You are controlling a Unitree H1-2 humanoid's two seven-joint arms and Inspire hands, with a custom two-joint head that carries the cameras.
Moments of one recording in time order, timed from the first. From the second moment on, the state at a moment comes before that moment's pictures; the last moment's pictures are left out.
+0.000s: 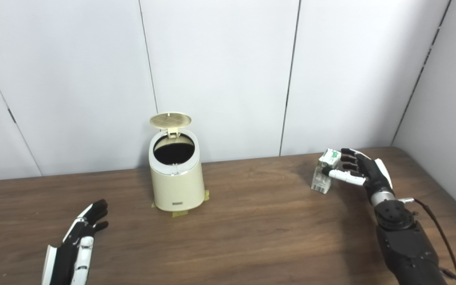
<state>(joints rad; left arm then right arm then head) 0.08 0.03 -0.03 -0.13 0.21 -0.30 0.12 -0.62 -0.50 -0.13 0.90 -0.03 -0.09 -0.02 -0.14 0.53</state>
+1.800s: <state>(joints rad) 0.08 0.03 -0.03 -0.13 0.24 -0.29 0.11 -0.61 -0.43 -0.08 0.94 -0.12 -0.27 -0.21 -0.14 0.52</state>
